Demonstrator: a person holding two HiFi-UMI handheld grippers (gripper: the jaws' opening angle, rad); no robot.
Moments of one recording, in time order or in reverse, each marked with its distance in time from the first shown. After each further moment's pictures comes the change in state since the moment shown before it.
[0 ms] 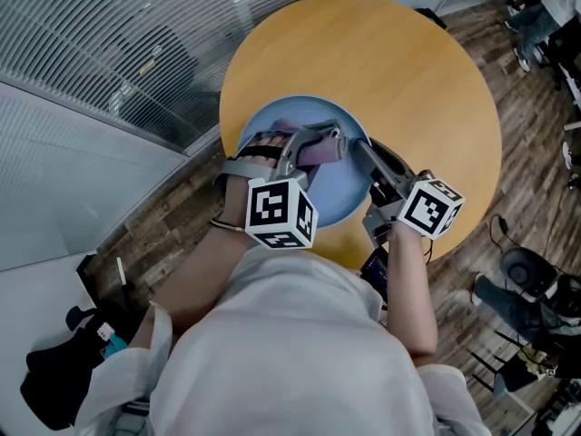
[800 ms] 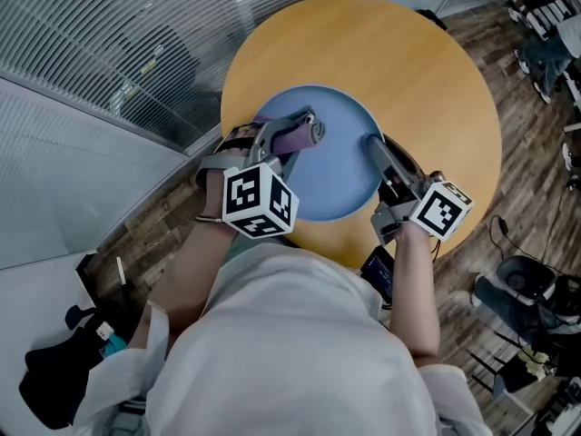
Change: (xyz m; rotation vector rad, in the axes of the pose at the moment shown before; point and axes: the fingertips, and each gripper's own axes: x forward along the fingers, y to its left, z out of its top) left arm -0.012 0.022 -0.043 -0.096 0.044 0.036; right arm -0.009 0.005 0.018 0.023 -0.081 0.051
